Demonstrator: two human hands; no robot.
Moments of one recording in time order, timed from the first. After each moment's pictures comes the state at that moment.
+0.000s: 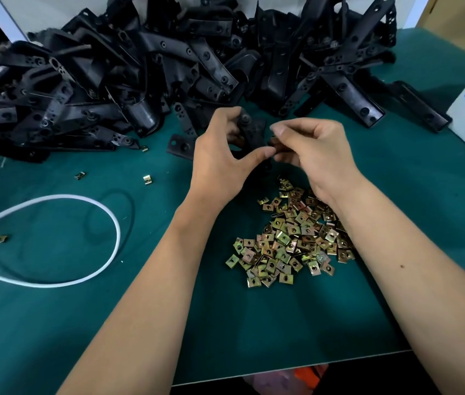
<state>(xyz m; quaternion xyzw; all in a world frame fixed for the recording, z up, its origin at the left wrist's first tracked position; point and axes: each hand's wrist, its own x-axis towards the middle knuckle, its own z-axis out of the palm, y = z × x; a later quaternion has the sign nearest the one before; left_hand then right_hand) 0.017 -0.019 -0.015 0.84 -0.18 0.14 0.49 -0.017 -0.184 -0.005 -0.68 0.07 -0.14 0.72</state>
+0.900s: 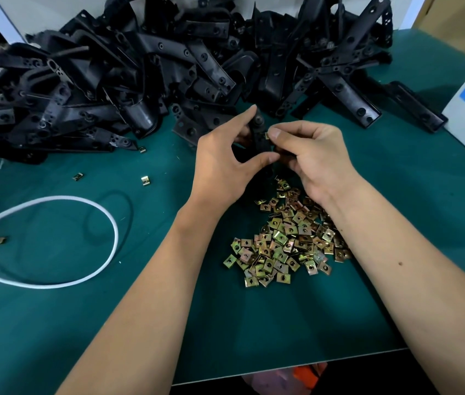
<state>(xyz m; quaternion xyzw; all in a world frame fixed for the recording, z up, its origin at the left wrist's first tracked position) 0.012 -0.023 -0.013 0.83 -0.24 0.17 0.47 -0.016 -0.182 -0.004 -0.61 0.11 -0.11 0.77</state>
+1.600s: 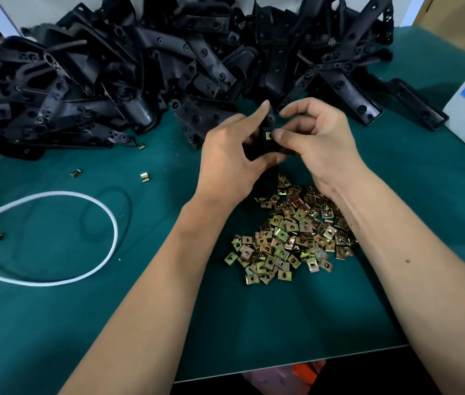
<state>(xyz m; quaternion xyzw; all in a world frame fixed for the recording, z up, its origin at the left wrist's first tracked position) 0.005 -0.030 -0.006 0.84 -0.28 0.17 0.43 -0.018 -0.192 0.000 -0.72 0.03 -0.16 0.67</state>
